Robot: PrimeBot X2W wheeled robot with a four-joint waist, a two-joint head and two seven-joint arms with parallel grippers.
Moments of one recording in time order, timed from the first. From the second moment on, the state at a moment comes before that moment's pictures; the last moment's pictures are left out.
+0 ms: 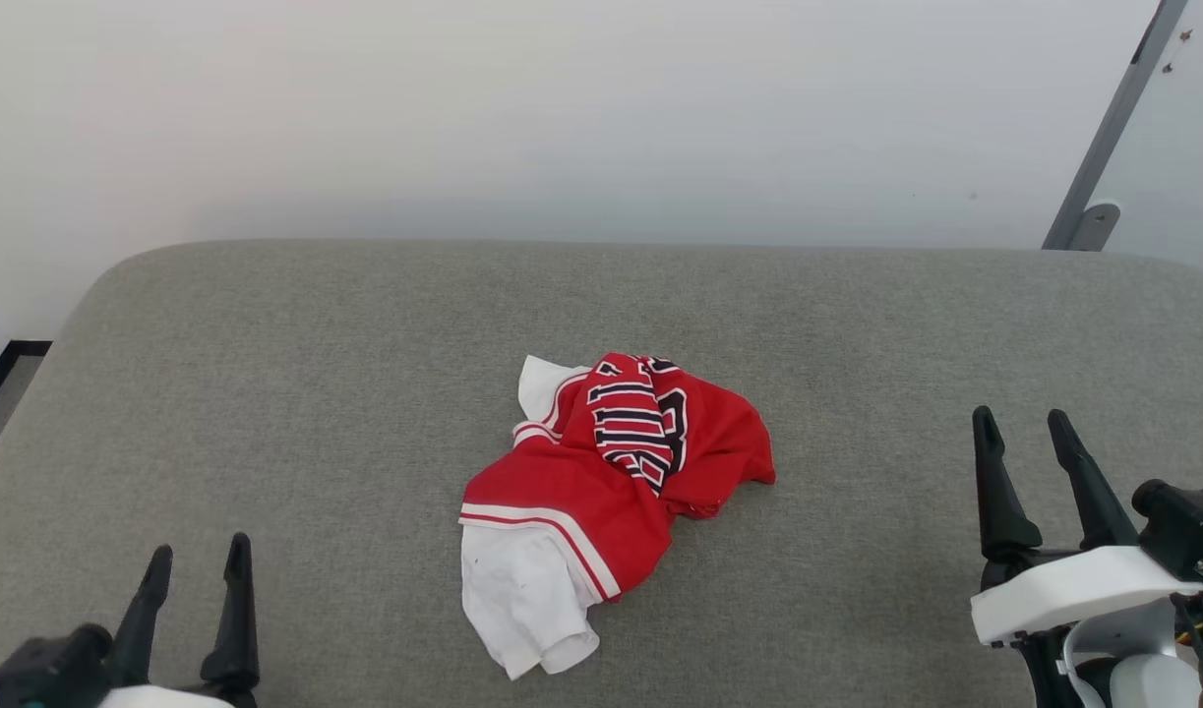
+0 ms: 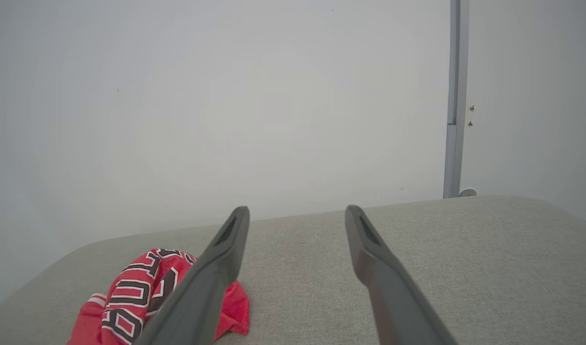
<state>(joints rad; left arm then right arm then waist) 0.12 0.44 -0.18 0.07 -0.66 0.10 -0.26 -0.06 -0.07 -0.08 0.11 0.32 0.13 -0.11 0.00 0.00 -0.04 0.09</state>
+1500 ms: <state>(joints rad) -0.01 0.30 -0.22 0.13 -0.53 -0.07 0.12 -0.05 -0.07 -0.04 0.09 0.30 0.13 -0.08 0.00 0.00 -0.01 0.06</state>
